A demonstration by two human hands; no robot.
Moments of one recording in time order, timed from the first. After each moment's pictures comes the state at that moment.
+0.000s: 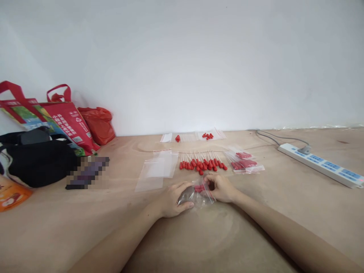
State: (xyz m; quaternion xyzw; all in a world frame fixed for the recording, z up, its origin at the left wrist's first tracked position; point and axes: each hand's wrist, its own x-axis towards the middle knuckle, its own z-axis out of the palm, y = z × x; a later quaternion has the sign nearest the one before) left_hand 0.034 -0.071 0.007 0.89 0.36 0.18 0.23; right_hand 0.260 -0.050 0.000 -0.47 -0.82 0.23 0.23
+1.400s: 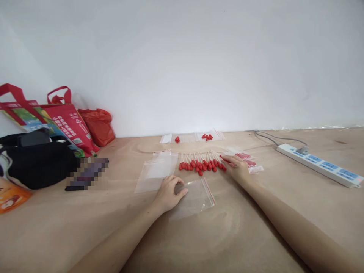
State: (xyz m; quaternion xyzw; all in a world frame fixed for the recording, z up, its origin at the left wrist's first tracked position) left_hand 0.036 -0.059 0.001 0.81 0.52 0.25 0.14; right_hand 0.322 0.000 -0.018 -0.54 -0.69 0.06 0.48
